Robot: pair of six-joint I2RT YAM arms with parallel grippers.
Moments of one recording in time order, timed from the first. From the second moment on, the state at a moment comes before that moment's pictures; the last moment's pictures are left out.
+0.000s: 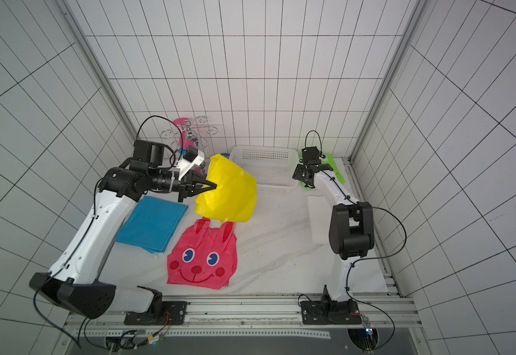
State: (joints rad) left arm -0.26 1.40 1.69 -1.01 1.05 0.46; right arm 0.24 1.94 1.61 -0.59 0.18 0.48
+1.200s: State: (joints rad) left arm -0.39 1.51 1.87 -1.01 0.97 0.30; right arm 0.24 1.88 1.51 -0.88 -0.08 0.12
